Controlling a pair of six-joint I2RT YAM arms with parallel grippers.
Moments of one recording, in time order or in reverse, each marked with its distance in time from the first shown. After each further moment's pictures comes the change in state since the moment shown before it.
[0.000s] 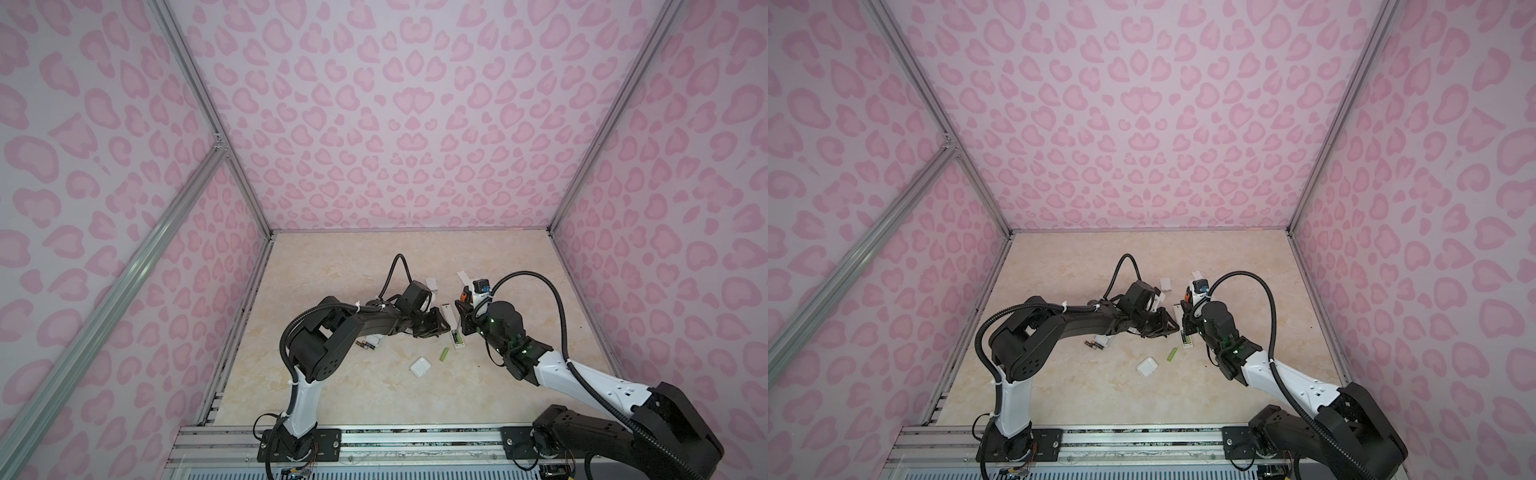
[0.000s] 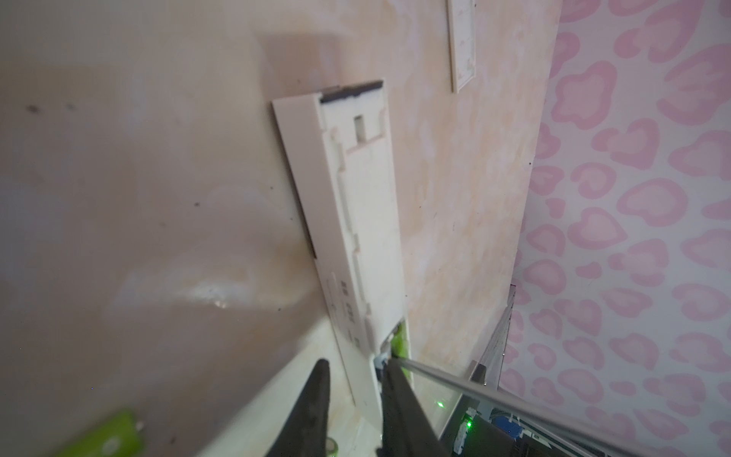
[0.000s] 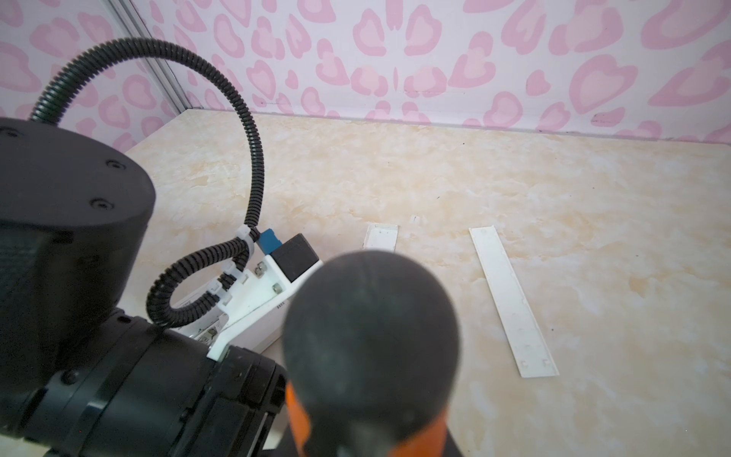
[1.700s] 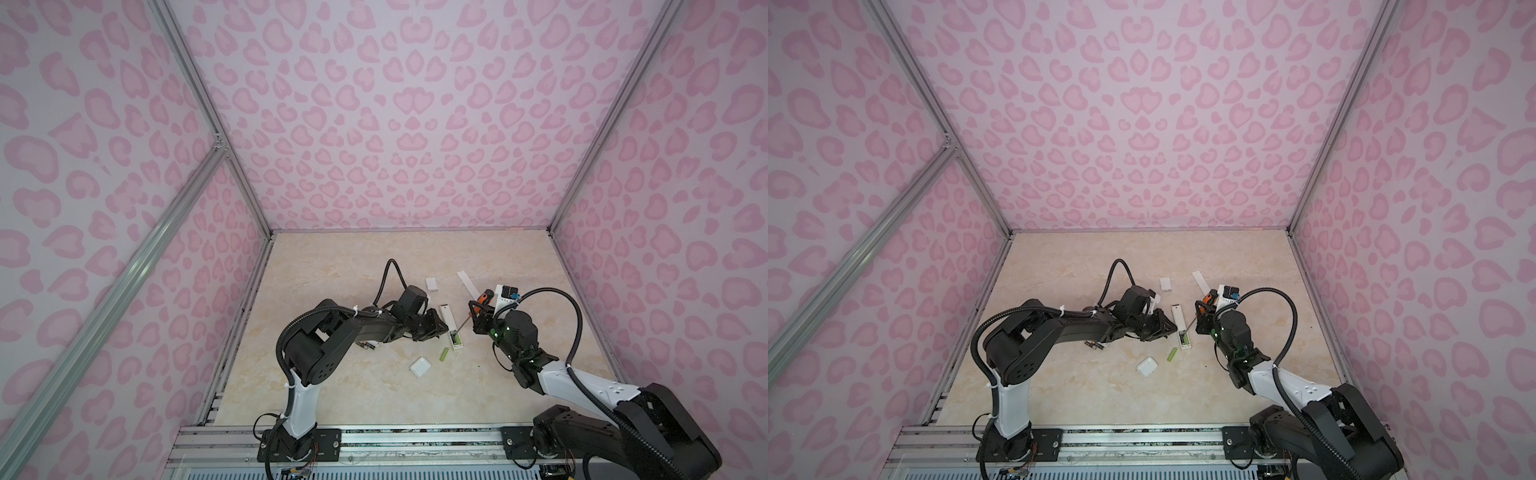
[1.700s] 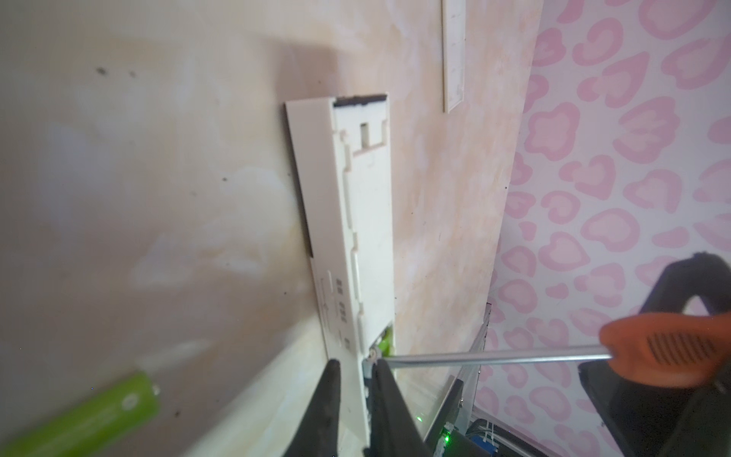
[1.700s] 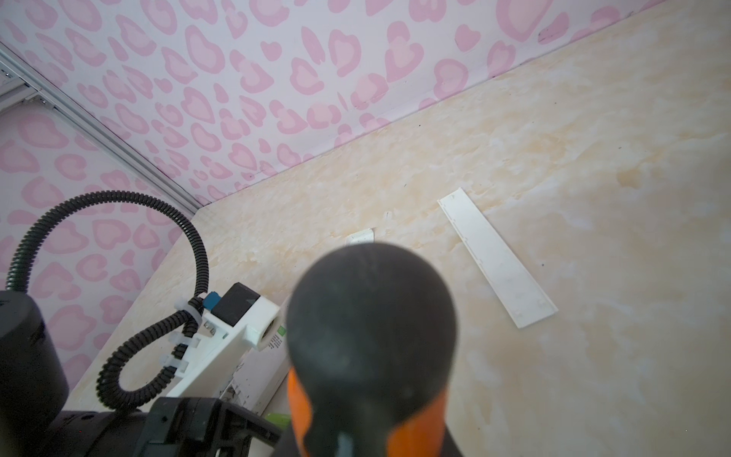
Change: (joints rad) left arm -0.004 -0.041 -0.102 0.156 -0.034 -0.129; right arm -0.159 0.013 -0.174 0.268 -0.097 0.352
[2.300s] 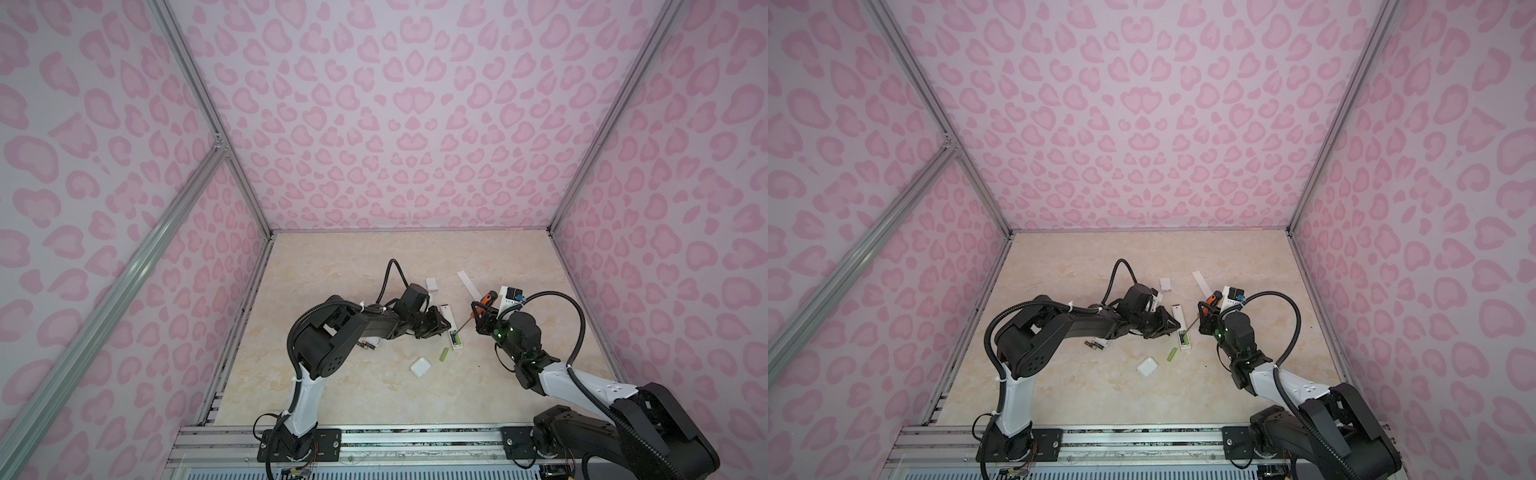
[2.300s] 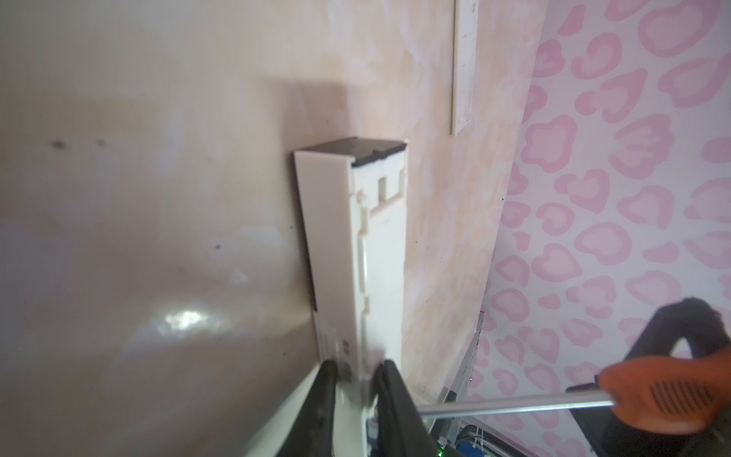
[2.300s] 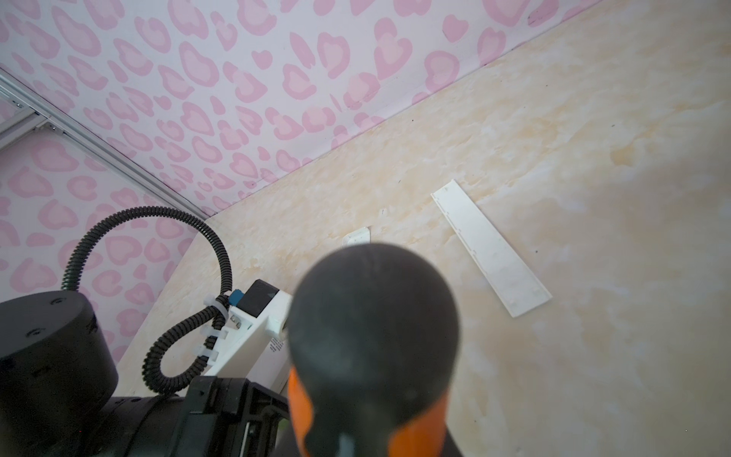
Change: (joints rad) left arm 0.011 0.081 0.058 0.031 0.021 -0.020; right arm -0.053 0.006 -0.034 0.045 -0.051 0.067
